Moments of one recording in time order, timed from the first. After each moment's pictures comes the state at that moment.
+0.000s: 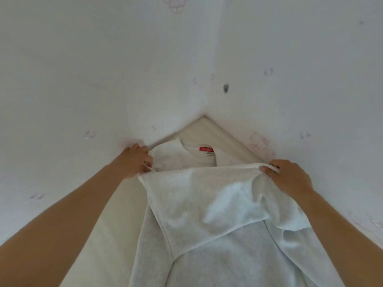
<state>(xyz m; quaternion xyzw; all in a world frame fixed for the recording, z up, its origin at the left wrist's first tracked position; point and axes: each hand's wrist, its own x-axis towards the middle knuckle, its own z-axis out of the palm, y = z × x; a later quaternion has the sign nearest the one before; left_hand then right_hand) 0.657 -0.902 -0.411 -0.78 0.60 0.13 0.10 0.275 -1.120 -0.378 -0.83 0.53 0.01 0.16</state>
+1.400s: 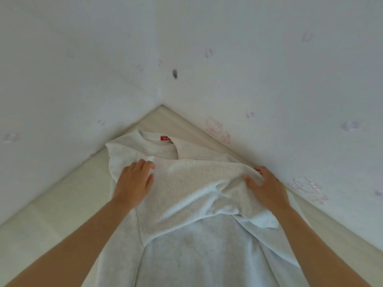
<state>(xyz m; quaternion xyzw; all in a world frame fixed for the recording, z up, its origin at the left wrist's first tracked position) 0.512 -0.923 -0.456 -0.79 0.60 0.01 -0.15 0.173 -1.091 -0.423 -0.74 0.62 -0.06 0.24</state>
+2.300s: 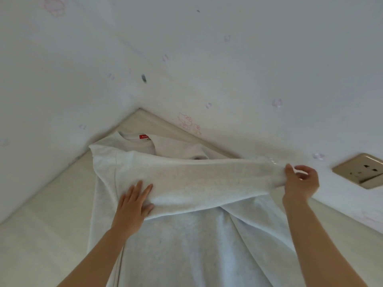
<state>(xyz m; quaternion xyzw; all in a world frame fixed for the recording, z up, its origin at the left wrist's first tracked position) 0.417 -0.856 -0.477 -0.80 0.55 0.22 -0.05 0.054 -1.058 -0.367 -0.32 0.71 -0.53 0.34</state>
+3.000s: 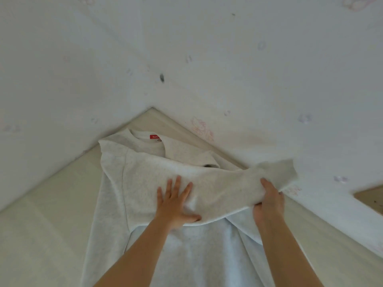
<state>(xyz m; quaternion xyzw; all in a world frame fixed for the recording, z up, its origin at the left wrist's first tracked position) 0.341 -0.925 -0.469 -0.77 0.57 0.29 -0.01 0.148 -1.017 -0.352 -0.14 0.62 -0.50 0.59</state>
